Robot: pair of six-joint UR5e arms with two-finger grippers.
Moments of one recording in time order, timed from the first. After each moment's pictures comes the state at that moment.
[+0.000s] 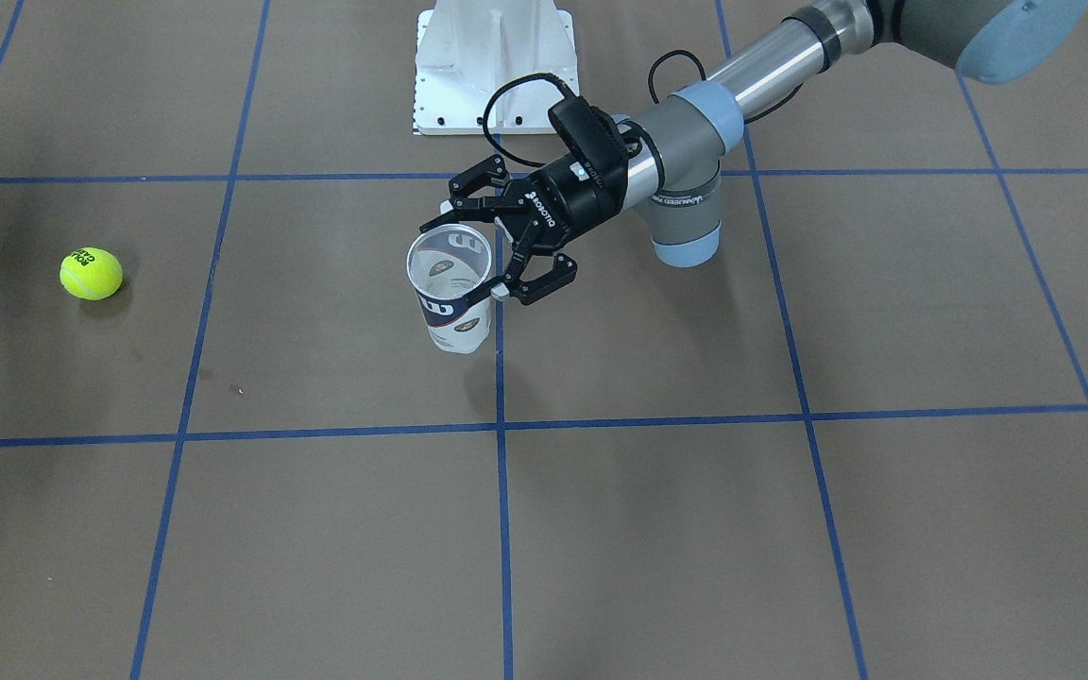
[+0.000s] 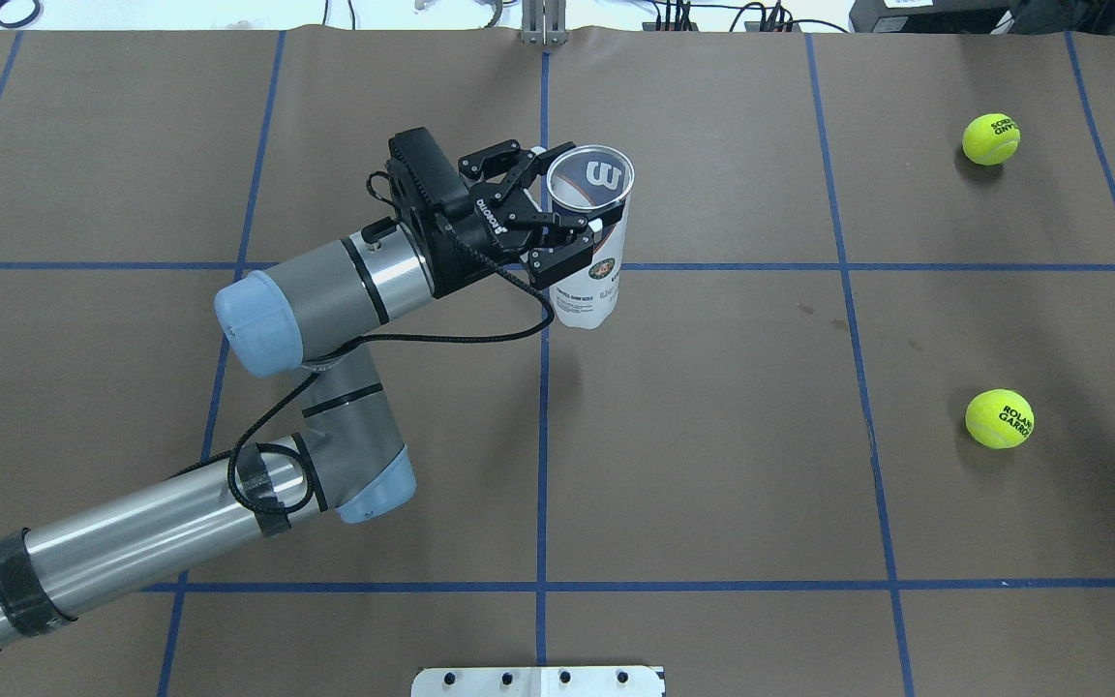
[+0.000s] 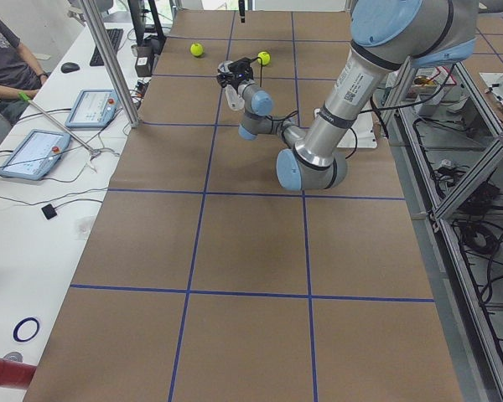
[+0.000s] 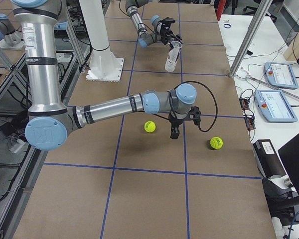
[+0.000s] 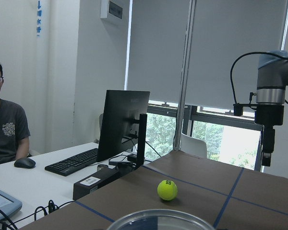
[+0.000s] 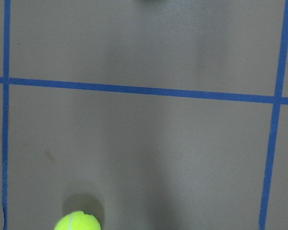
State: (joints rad) left arm -0.50 -2.31 -1.21 -3.40 -1.42 -0.47; right arm 1.33 -1.51 1.80 -1.68 2.42 0.21
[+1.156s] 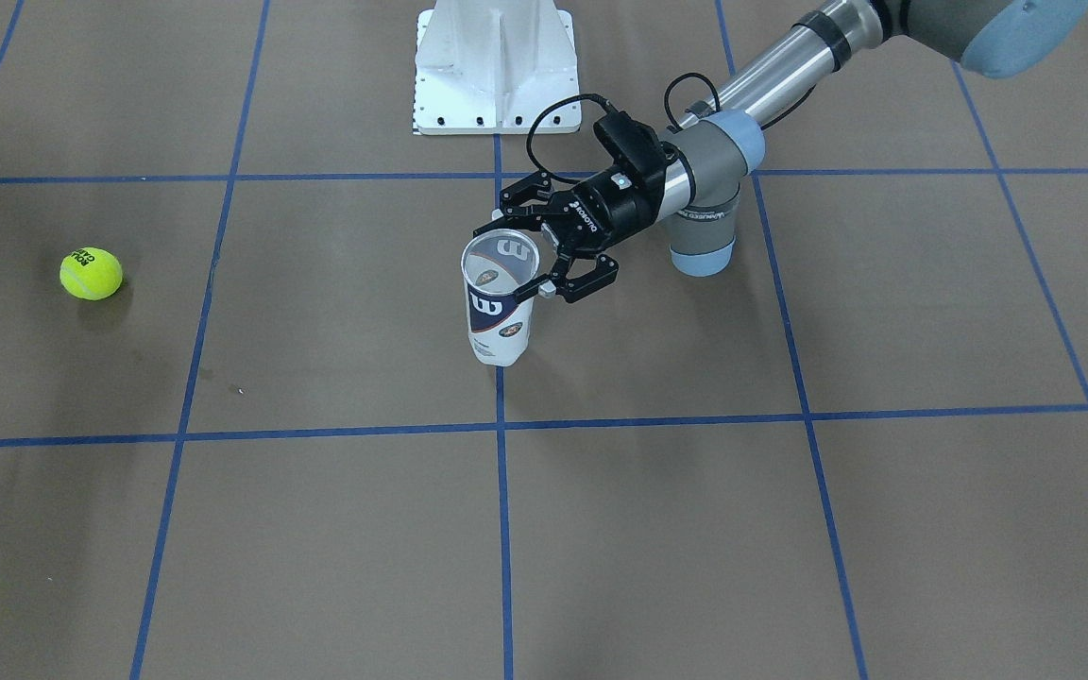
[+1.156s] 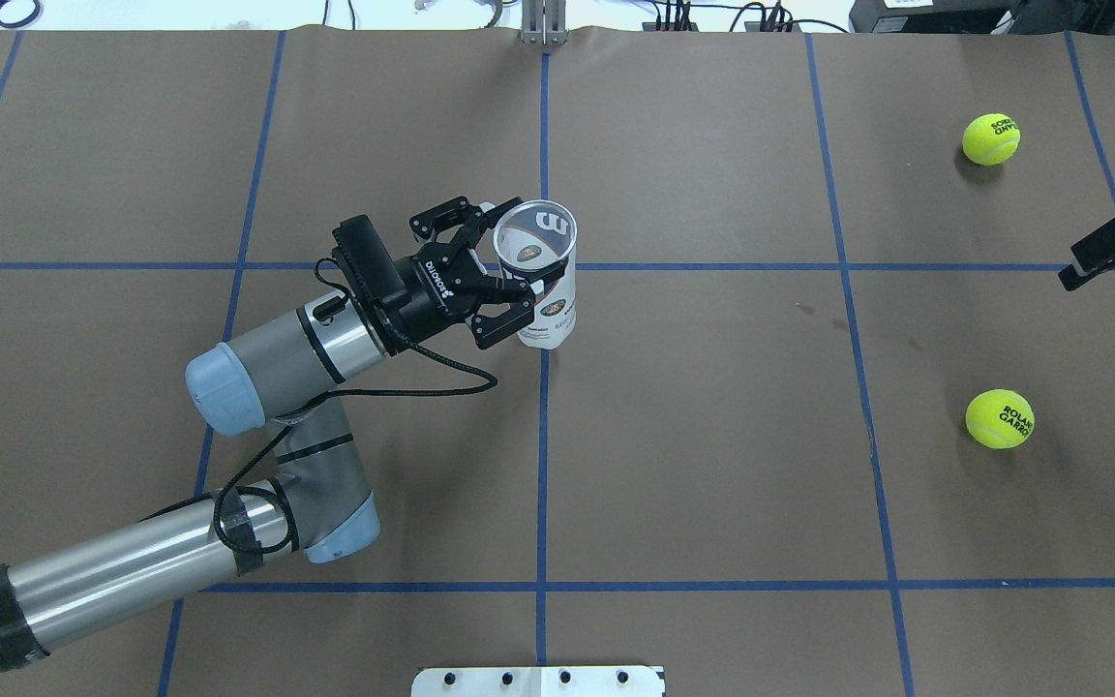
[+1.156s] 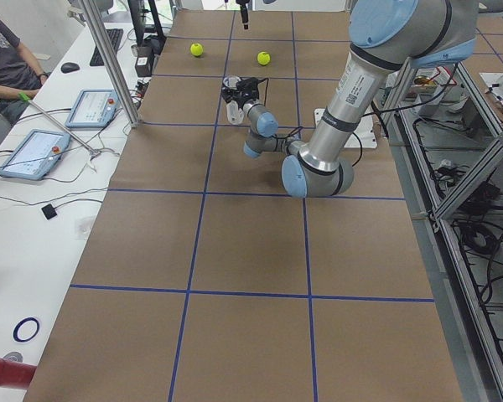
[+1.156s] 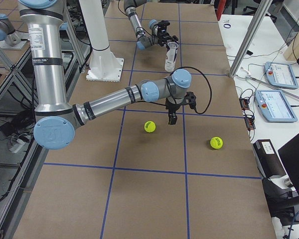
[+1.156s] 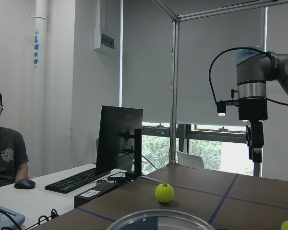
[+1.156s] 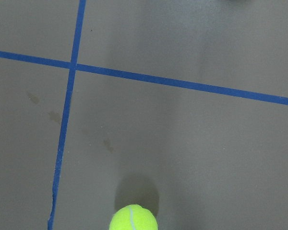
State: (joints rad) left arm -0.47 -2.26 -1.15 -3.55 -1.39 -0.32; right arm 1.23 -1.50 1.88 -1.68 2.41 0.26
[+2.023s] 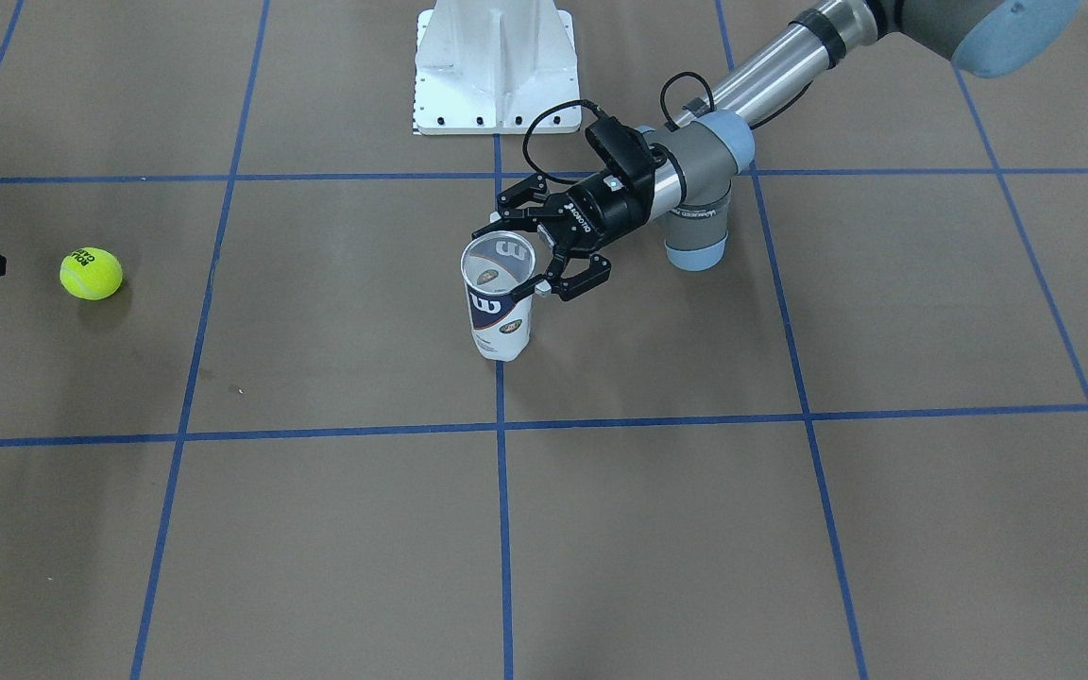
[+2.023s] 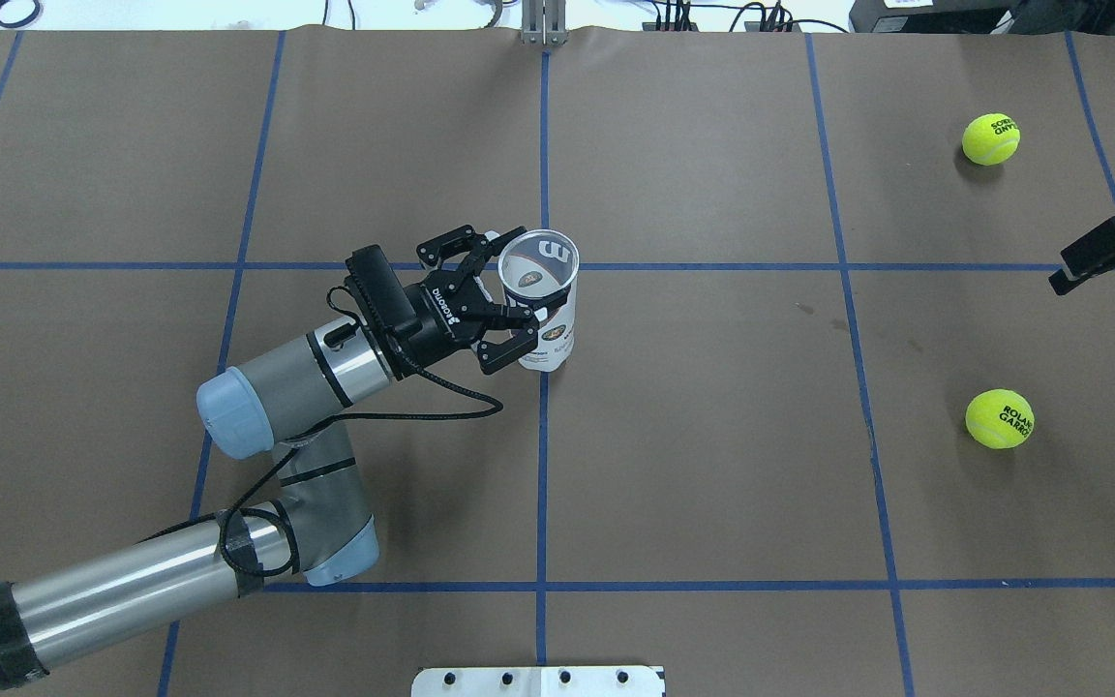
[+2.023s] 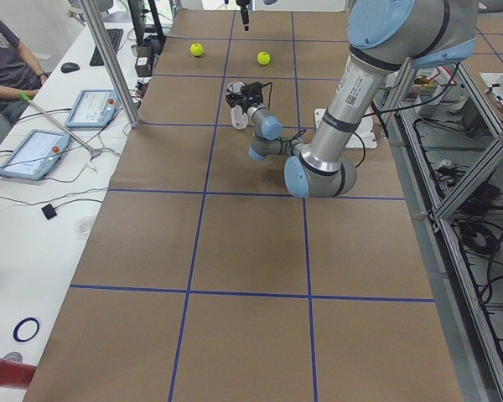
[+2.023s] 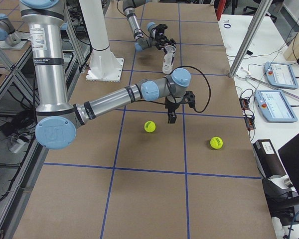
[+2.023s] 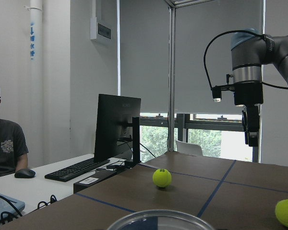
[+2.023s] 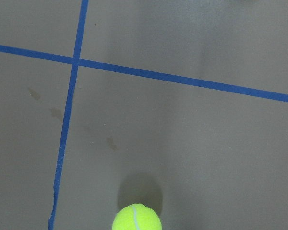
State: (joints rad) left arm -0.44 -2.25 -1.13 -3.56 -1.37 -0.31; right arm 1.22 -1.50 1.89 -1.68 2.40 0.27
